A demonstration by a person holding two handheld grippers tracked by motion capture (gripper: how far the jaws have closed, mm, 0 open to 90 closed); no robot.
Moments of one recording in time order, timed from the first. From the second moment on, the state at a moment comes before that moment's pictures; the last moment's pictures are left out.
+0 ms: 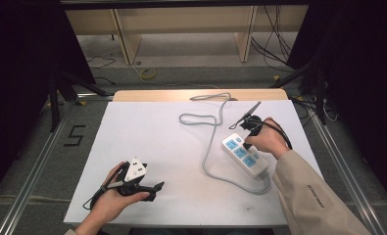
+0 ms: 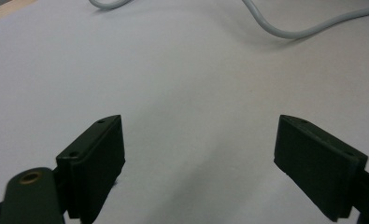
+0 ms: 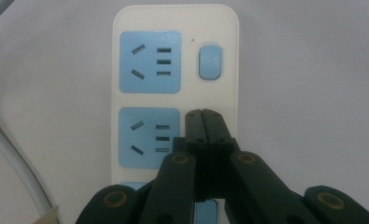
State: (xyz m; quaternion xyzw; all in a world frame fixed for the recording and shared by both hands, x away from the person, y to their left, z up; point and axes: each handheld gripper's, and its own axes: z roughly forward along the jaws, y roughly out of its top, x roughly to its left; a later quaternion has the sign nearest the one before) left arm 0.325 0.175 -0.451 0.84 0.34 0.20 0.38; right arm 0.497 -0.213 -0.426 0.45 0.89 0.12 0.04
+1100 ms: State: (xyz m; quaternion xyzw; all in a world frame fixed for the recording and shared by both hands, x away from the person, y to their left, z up) left arm 0.324 0.175 -0.451 0.84 0.34 0.20 0.38; right arm 0.501 -0.209 -0.425 0.44 0.89 0.10 0.04
